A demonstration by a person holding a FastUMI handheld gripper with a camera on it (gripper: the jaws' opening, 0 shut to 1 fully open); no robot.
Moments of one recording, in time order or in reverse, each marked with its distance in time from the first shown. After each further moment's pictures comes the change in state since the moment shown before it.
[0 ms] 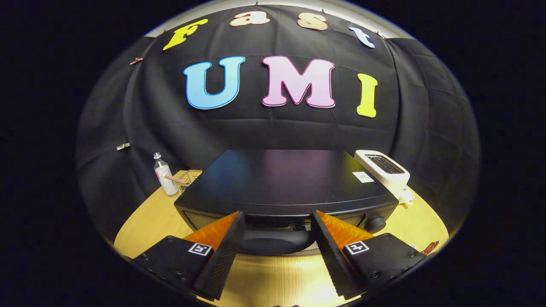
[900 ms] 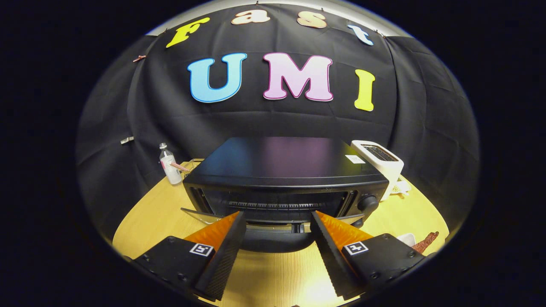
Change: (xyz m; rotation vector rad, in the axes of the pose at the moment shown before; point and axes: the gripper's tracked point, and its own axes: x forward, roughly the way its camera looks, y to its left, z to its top) arm -0.037 -0.001 -0.032 0.003 0.047 0.003
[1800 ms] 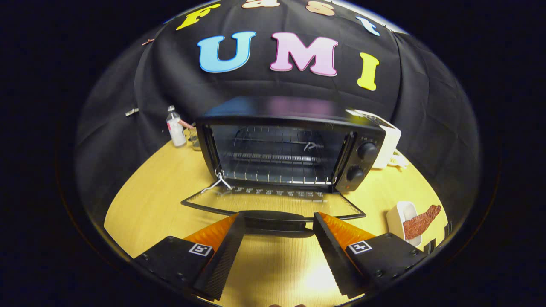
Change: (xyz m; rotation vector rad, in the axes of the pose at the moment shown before) arm -0.042 0.005 -0.107 -0.043 0.209 0.004
